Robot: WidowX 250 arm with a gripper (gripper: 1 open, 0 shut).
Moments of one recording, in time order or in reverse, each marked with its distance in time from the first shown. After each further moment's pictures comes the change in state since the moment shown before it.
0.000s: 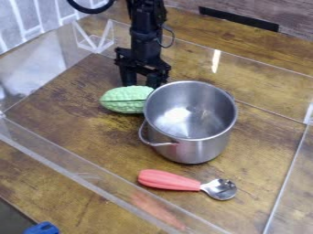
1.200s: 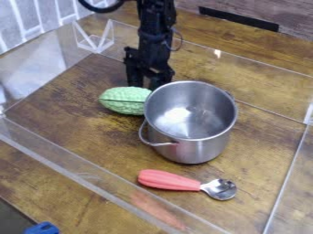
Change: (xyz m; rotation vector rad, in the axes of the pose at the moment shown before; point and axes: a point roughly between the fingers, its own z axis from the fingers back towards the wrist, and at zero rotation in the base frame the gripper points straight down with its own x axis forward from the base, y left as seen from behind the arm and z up) arm -0.003 -0.013 0.001 0.021 0.030 -0.191
